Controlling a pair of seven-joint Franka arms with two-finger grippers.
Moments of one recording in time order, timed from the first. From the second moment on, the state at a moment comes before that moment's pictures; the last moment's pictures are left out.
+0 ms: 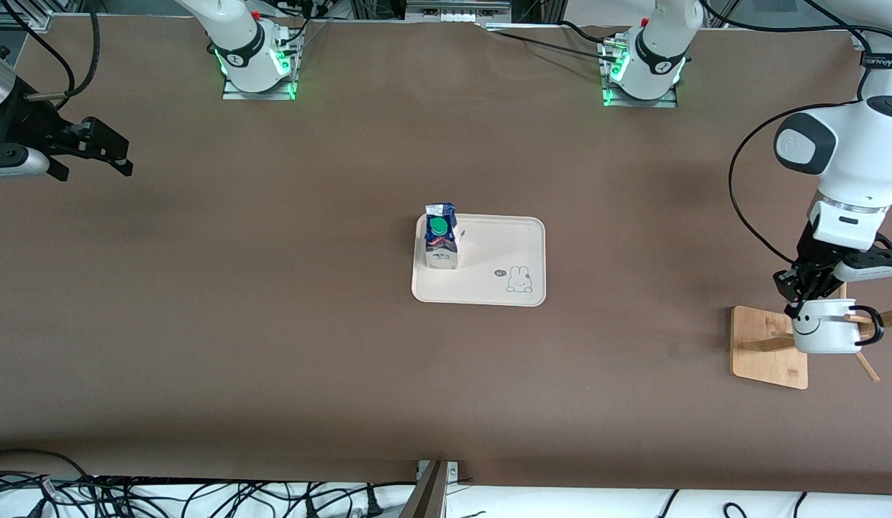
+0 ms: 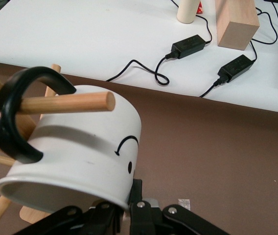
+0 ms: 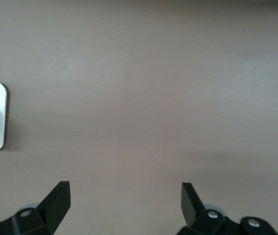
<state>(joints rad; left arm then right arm) 0.24 0.18 -0.11 -2.19 -0.14 3.02 0.06 0.16 -0.06 -0.11 -1.68 0.01 1.67 -0.04</state>
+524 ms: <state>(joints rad) 0.24 0.18 -0.11 -2.19 -0.14 3.02 0.06 0.16 -0.06 -0.11 -1.68 0.01 1.67 -0.04</state>
